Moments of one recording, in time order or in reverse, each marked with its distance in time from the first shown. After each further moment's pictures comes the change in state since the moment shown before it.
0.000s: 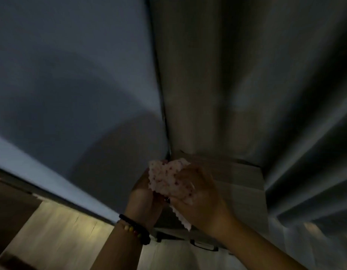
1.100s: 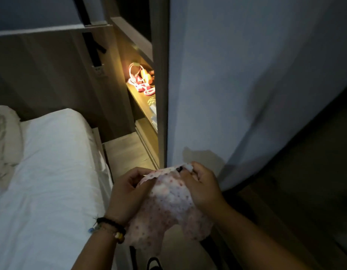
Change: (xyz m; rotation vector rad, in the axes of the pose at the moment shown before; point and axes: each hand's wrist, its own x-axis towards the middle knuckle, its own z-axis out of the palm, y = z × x) left_hand -0.227 0.057 -0.192 0.715 0.854 0.465; right_hand -0.014 -0.145 0.183 0.390 -0.658 0.079
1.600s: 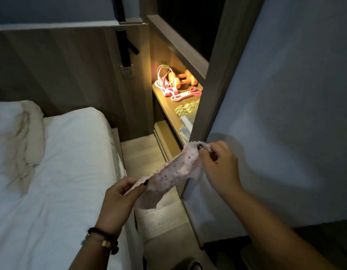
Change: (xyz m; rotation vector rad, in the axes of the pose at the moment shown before) left_hand 0.097 -0.062 -0.112 -0.202 0.186 -0.313; right_hand 0.151 -0.059 0.081 -0.295 0.203 -0.324
